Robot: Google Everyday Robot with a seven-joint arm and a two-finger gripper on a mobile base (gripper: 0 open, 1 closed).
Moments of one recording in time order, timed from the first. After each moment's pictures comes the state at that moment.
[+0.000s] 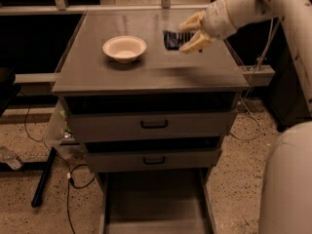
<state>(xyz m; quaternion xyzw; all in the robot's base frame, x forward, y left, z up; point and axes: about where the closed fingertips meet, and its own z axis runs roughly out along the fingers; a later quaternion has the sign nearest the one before) 0.725 -0.104 0.926 -0.73 0.52 0.08 0.43</state>
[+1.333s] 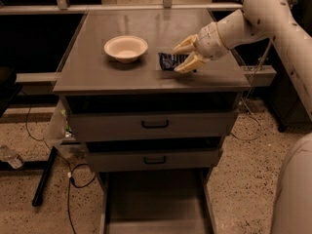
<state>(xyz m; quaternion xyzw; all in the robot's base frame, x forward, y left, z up) 0.703 -0.097 0.867 -0.73 0.54 0.12 0.40</state>
